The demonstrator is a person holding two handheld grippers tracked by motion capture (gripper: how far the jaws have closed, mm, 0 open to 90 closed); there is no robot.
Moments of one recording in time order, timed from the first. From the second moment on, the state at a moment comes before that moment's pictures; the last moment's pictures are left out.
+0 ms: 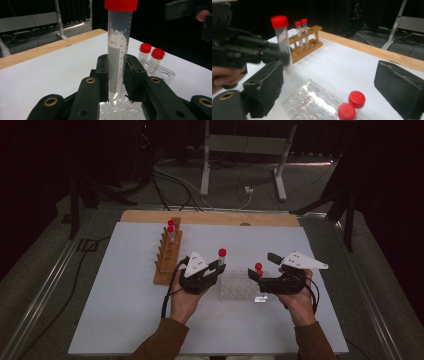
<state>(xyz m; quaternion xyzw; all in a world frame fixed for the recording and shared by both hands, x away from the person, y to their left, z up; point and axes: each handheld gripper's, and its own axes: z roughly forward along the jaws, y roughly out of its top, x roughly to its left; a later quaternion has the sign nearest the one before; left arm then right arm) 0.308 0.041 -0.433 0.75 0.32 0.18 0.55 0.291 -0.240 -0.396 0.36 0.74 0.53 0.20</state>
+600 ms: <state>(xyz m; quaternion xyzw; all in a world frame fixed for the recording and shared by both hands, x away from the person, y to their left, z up) 0.326 0.084 -0.424 0.74 0.34 0.23 0.54 0.289 -0.265 -0.410 0.39 0.73 0.51 0.22</state>
